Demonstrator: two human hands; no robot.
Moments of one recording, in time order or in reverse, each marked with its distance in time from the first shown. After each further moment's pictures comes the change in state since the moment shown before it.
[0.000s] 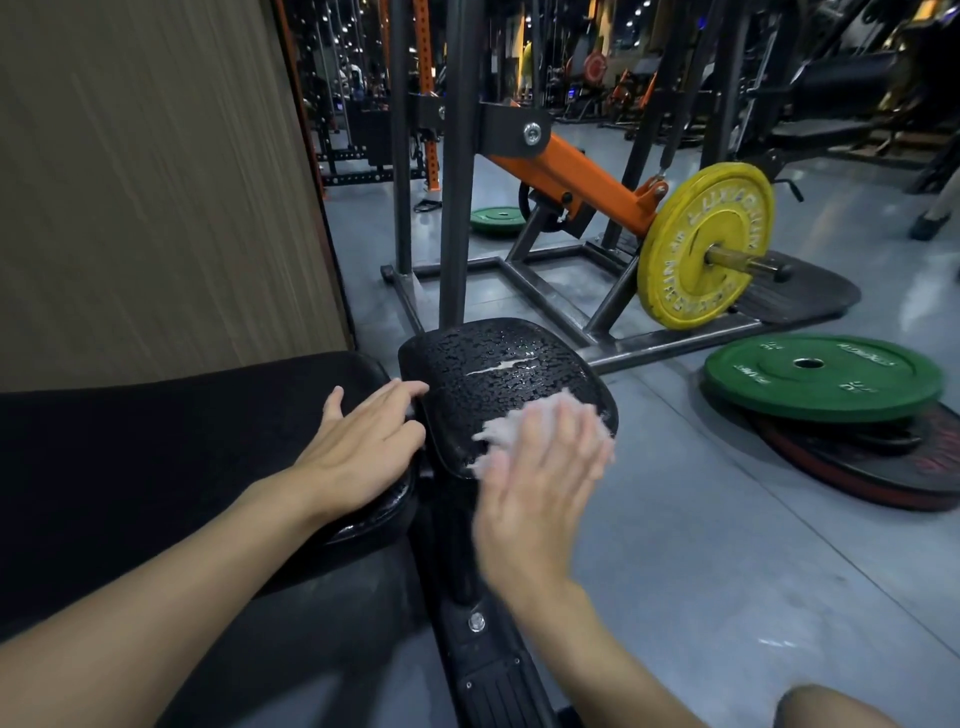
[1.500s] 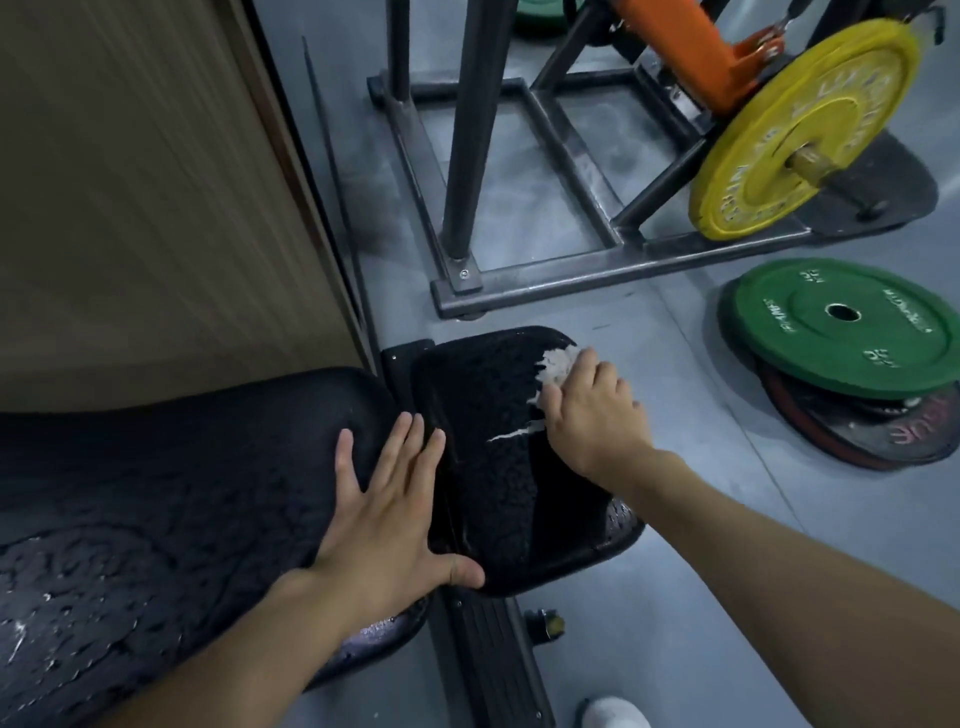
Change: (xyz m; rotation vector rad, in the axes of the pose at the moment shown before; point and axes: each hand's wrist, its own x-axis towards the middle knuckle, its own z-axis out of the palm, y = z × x) left_hand 0.038 0.007 -0.021 0.329 -0.419 -0.104; right_hand 0.191 0.025 0.027 -0.447 -0.924 0.120
